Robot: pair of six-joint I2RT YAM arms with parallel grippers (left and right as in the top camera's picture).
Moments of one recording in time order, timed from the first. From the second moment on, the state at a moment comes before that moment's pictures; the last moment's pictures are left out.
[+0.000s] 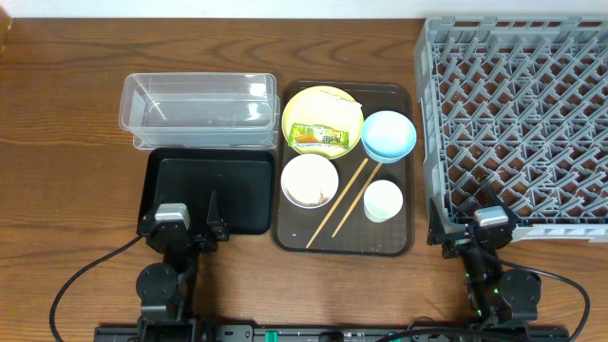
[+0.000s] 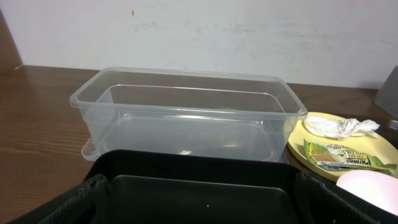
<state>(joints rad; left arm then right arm) 0.01 0.03 0.01 -0.11 0.01 -0.09 0.05 0.02 0.01 -0.06 -0.14 -0.06</state>
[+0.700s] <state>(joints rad) 0.01 0.03 0.01 -0.11 0.01 -0.09 0.05 0.02 0.01 -0.06 -0.14 -0.06</state>
